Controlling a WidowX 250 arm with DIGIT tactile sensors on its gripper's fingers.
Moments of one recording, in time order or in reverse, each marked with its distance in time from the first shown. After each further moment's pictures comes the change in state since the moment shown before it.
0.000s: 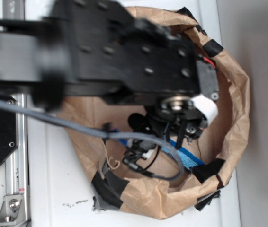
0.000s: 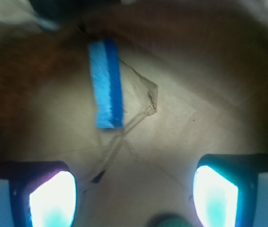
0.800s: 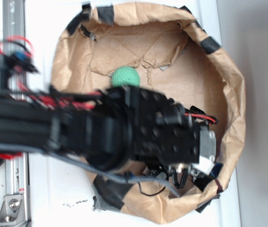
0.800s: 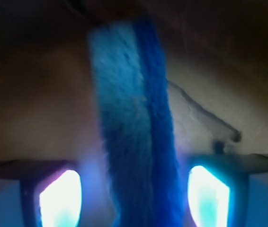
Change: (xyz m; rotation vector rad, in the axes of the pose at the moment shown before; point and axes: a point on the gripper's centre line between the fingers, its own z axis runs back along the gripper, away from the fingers) arm 0.044 -0.042 -0.067 0.067 -0.031 -0.077
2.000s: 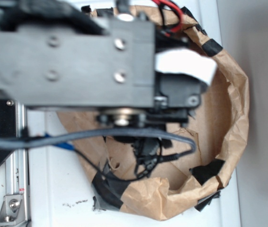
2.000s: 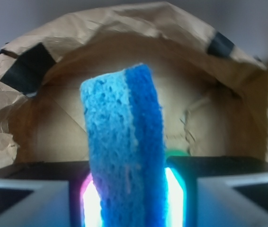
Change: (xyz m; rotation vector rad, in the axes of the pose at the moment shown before) arm -0.058 0.026 0.153 0.085 0.005 0.709
